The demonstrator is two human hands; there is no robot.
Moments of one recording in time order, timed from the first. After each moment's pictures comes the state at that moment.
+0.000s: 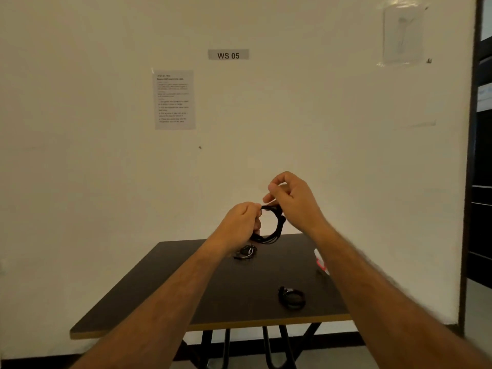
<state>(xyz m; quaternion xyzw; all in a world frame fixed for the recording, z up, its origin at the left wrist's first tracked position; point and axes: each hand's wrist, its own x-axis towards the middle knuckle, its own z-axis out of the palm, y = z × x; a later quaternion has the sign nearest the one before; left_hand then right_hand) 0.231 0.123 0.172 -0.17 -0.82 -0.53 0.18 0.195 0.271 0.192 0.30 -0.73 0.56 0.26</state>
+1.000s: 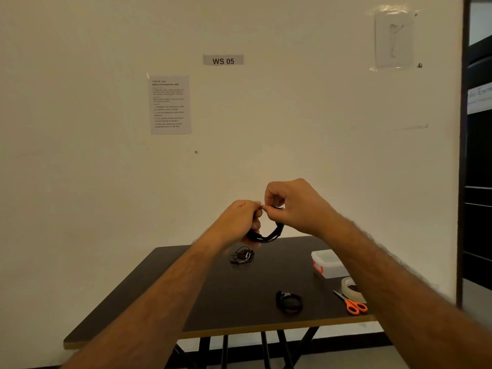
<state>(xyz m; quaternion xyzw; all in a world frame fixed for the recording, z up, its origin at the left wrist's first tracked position) 0.250 0.133 0.199 -0.16 -0.81 -0.56 0.10 0.218 0.297 0.214 0.40 -0.82 0.21 0.35</state>
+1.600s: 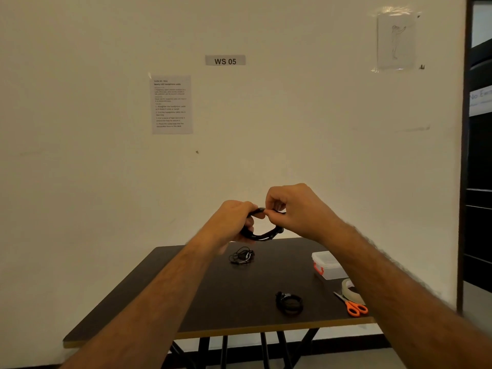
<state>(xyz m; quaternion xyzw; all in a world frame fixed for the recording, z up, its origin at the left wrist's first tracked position) 0.251 0.124 0.200 -0.12 -0.78 -0.60 0.11 0.223 0.294 0.211 0.39 -0.83 0.19 0.36</state>
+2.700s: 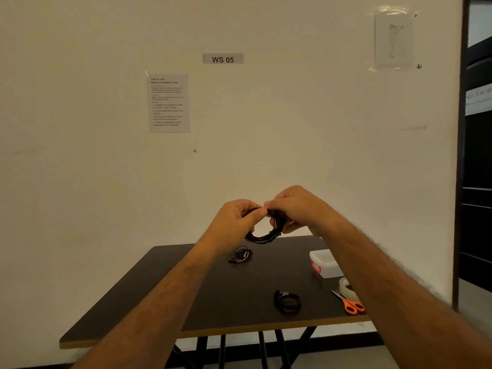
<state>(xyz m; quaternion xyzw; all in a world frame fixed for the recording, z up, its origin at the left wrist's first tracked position) 0.244 0.121 0.183 -0.22 -0.82 -0.47 0.24 0.223 0.289 0.218 0.22 -0.84 0.48 0.09</state>
